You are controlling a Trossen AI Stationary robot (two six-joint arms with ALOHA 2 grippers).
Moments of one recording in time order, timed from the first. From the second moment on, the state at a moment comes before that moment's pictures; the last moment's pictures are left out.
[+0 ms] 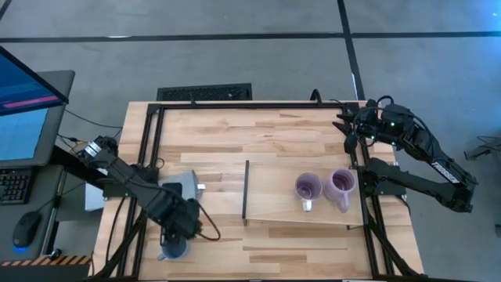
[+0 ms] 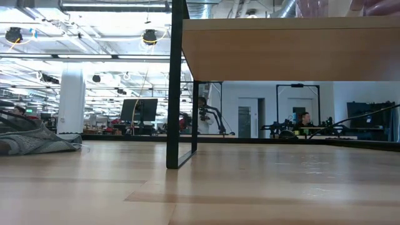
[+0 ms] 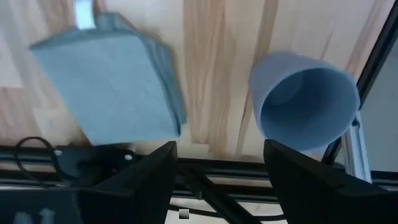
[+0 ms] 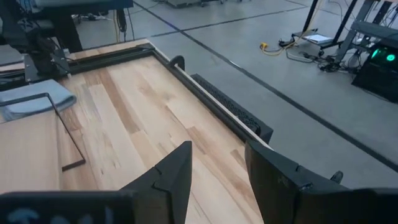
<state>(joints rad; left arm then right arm) -0.64 1.60 1.51 -1.55 0.09 -0.72 -0.61 0.46 0.80 -0.71 -0.05 -0.10</state>
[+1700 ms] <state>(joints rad) -0.72 1.54 1.05 -0.95 0.14 -0.80 -0.61 0.46 0.80 -0.71 -0.05 -0.09</state>
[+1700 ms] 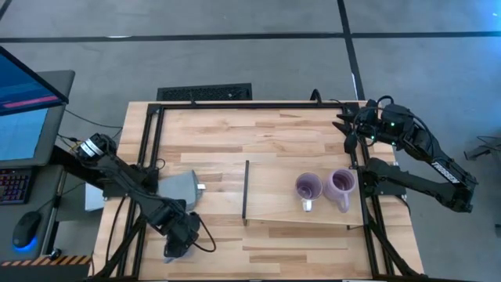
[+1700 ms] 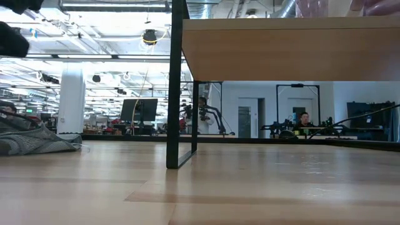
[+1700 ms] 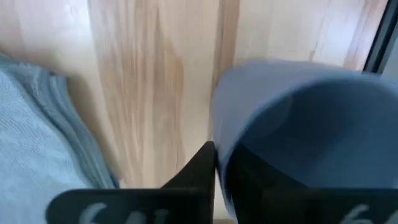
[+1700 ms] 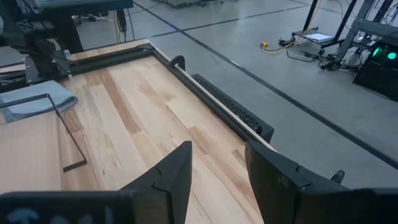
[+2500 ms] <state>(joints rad) -0.36 1.24 1.05 -1.09 0.07 -0.95 -0.61 0.46 0.80 -0.71 -0.05 -0.09</state>
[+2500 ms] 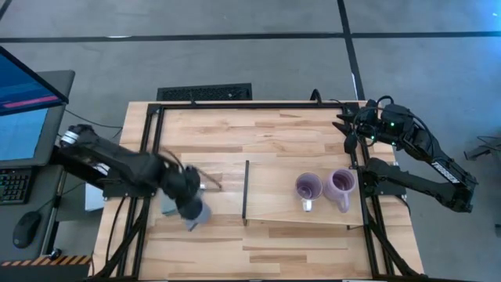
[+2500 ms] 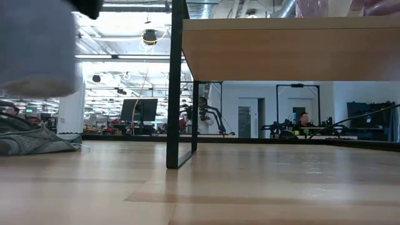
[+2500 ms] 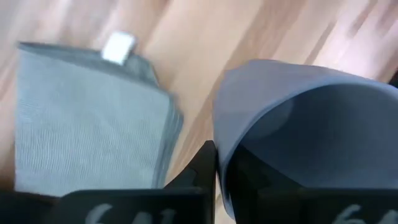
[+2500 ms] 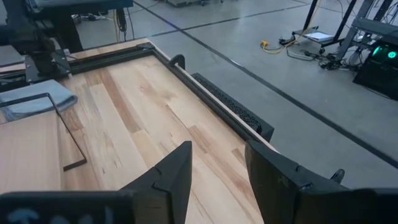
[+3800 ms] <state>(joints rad) 0.18 1.92 2.30 -1.54 0.24 -0.42 -0.61 0.46 0.80 -0.85 -0.05 -0.09</state>
